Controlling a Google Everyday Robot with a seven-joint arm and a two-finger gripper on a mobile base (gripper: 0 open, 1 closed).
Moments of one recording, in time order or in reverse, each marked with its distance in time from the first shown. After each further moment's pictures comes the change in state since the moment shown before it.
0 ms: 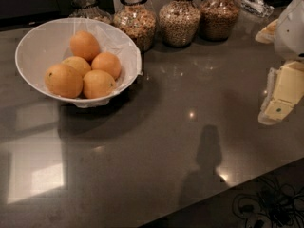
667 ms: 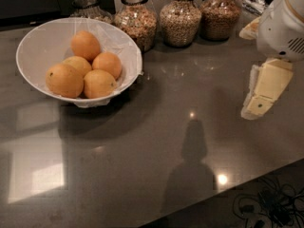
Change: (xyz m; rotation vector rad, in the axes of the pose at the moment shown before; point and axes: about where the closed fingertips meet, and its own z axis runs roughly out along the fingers) arm -0.027 -0.007 0.009 0.015 -0.053 -0.046
